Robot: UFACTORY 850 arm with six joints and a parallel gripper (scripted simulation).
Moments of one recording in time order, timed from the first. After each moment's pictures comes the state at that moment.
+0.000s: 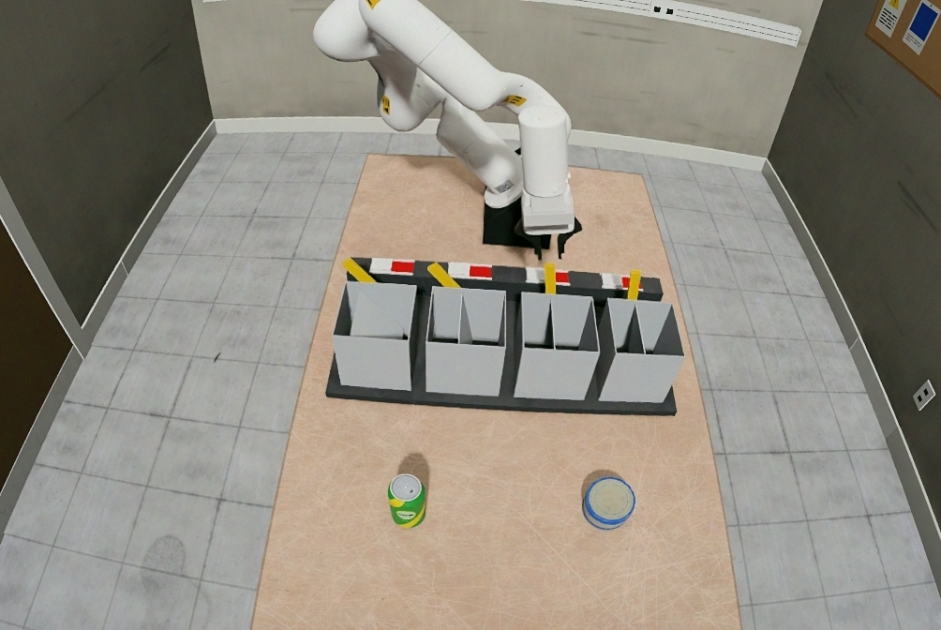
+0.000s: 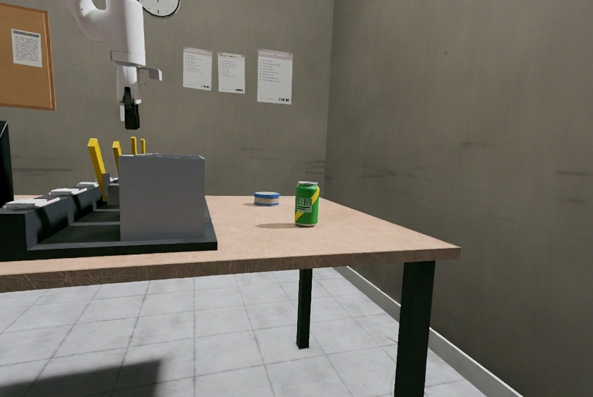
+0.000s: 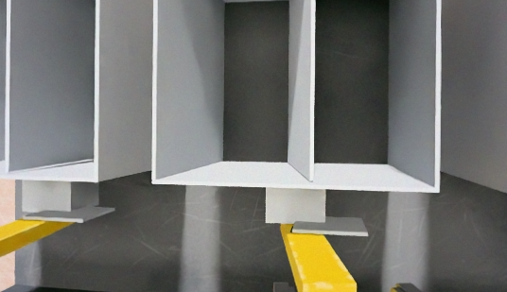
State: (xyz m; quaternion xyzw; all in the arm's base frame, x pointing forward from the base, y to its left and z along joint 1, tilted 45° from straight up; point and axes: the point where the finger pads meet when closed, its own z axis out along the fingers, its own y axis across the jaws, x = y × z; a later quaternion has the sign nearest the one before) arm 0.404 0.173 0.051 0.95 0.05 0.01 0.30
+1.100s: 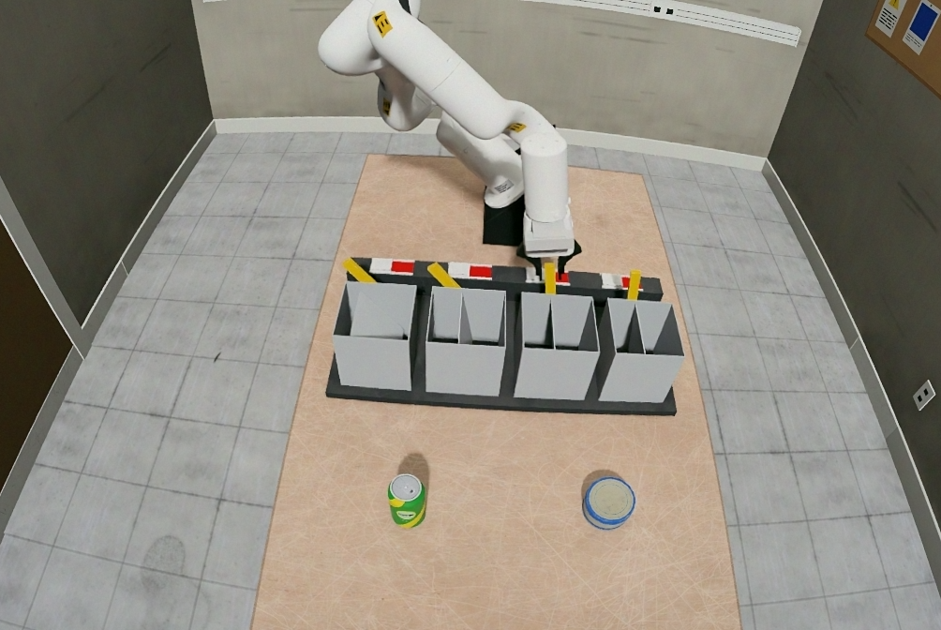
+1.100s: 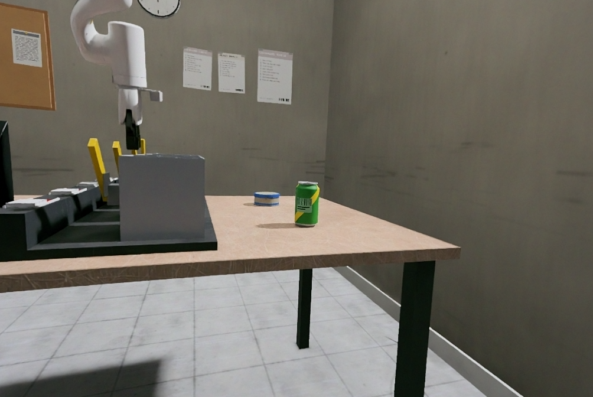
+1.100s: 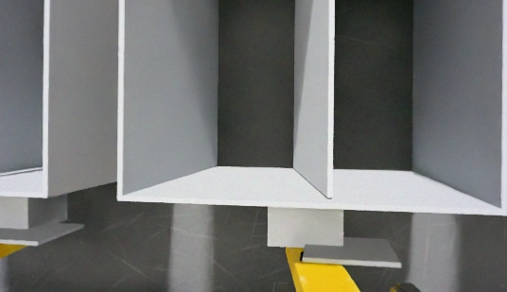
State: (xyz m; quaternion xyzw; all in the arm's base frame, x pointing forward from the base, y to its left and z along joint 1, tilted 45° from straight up) arm 0.407 0.138 0.003 0.95 0.05 0.01 0.30
